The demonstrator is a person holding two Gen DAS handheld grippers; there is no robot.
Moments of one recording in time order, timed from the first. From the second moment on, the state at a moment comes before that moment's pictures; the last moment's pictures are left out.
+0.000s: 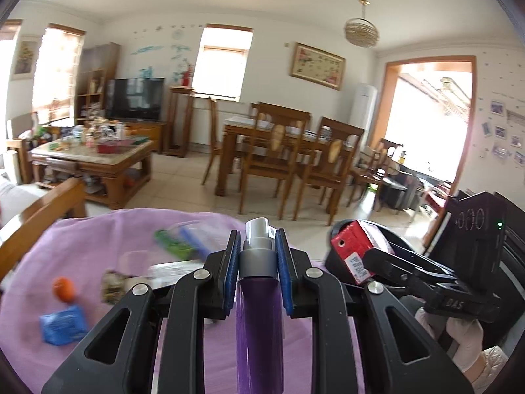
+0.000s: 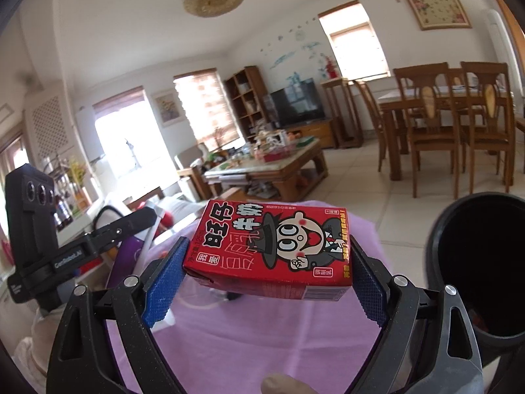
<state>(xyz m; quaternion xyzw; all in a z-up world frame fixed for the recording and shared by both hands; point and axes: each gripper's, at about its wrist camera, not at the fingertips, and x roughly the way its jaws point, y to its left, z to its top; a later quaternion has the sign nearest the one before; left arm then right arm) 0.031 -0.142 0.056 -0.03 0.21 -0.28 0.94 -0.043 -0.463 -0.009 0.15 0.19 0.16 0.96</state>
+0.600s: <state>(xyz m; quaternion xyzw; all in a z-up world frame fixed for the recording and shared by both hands) 0.063 -0.320 0.020 -0.05 0.25 -0.40 0.88 -0.095 -0.672 -0.053 0.22 0.18 0.03 0.96</state>
